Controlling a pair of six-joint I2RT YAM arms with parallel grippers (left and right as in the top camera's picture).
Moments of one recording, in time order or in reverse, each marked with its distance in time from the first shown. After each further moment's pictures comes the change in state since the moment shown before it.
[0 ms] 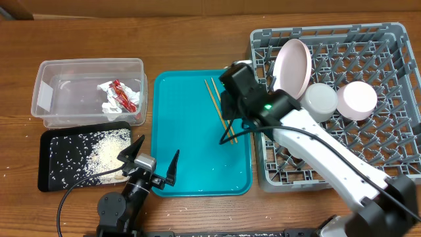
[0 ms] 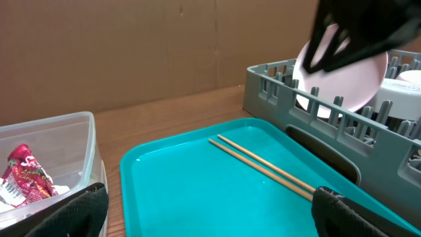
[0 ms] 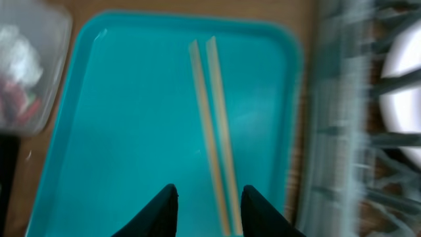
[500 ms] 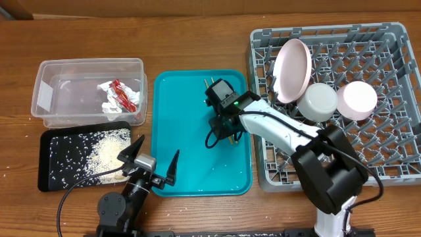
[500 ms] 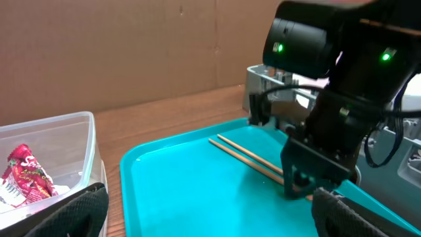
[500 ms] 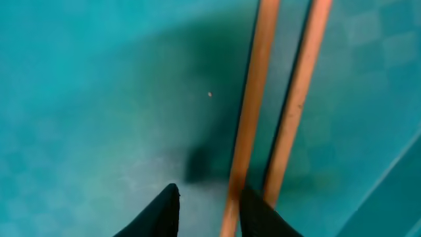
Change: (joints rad) left arm 0.000 0.000 0.000 0.000 0.000 0.000; right arm 0.000 0.339 -0.031 0.046 -0.157 -0.298
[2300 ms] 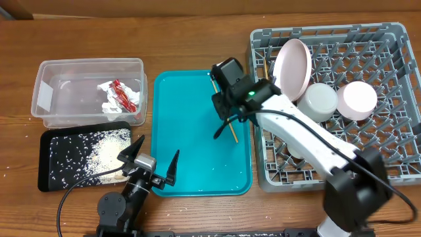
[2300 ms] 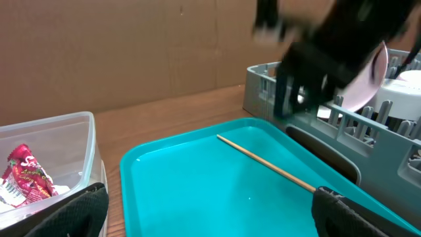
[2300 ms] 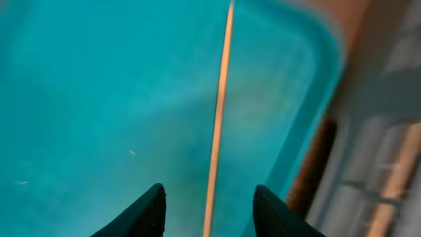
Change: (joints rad) left arm 0.000 0.000 0.000 0.000 0.000 0.000; right arm -0.024 -0.129 0.103 -0.045 0.135 0.001
